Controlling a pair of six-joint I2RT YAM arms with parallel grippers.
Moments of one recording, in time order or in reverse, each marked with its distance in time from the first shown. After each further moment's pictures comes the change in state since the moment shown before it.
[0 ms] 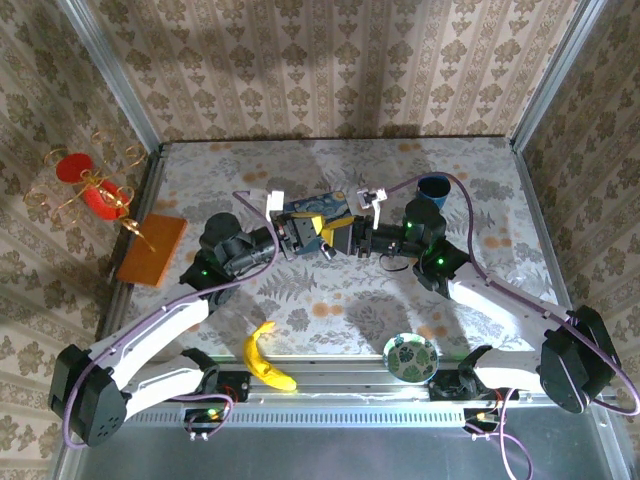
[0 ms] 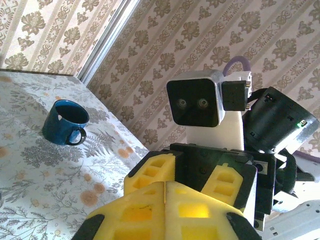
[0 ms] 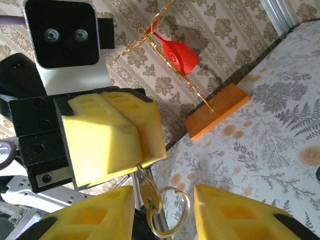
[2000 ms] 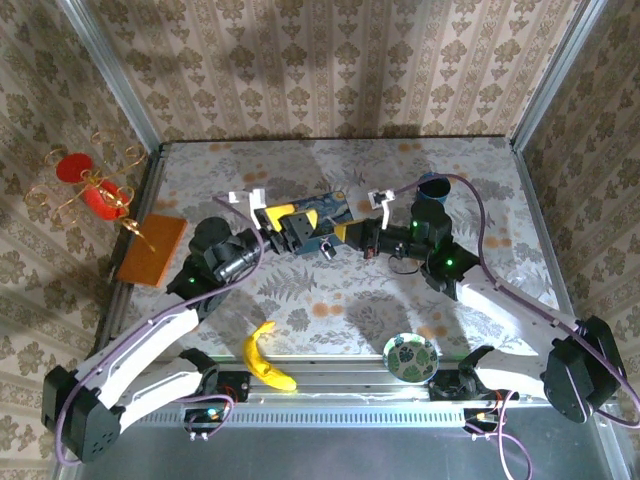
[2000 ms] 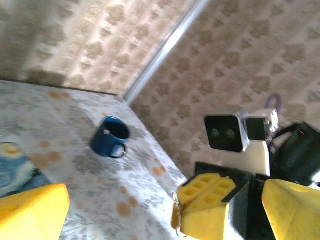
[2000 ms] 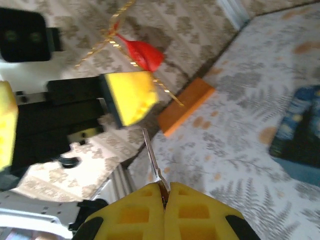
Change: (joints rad) left arm 0.001 -0.128 -0.006 -0.232 -0.360 0.016; right arm -0.064 -0.073 -0.042 -0.209 0.137 -0.017
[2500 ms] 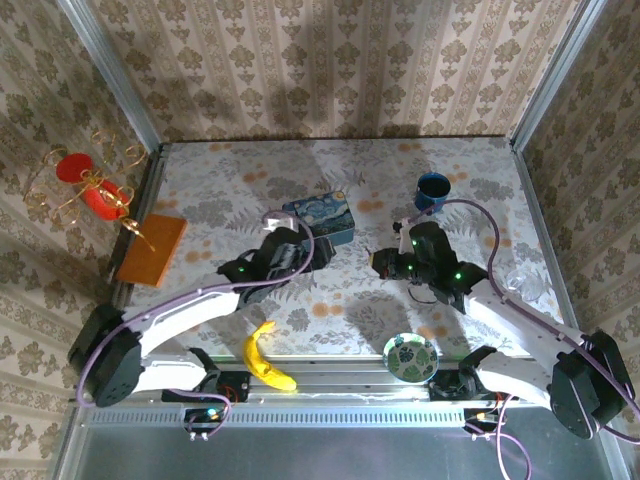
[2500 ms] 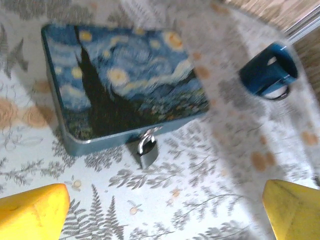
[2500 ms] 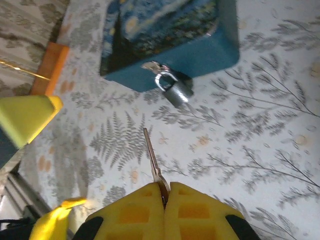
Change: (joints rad) left arm -0.214 0.372 0.055 -0.312 -0.434 -0.117; right arm -0.026 -0.075 -0.132 -0.362 0.280 -0.011
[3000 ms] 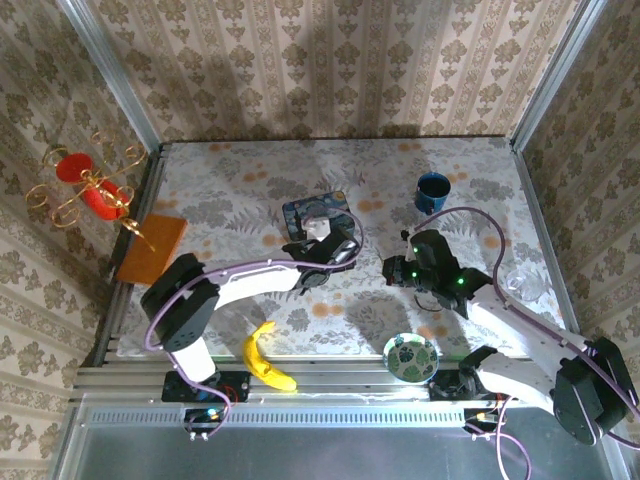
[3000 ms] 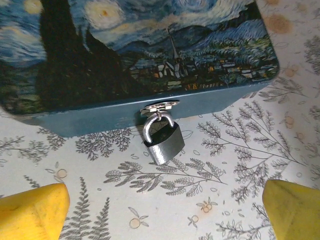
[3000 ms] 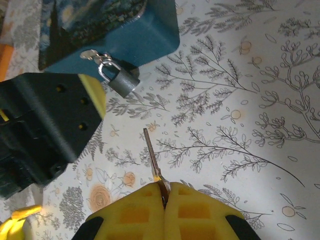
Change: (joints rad) left arm -0.123 0.448 0.337 -0.226 -0.236 -0.152; right arm -0.002 -0.023 -0.032 -0.092 0.120 -0.001
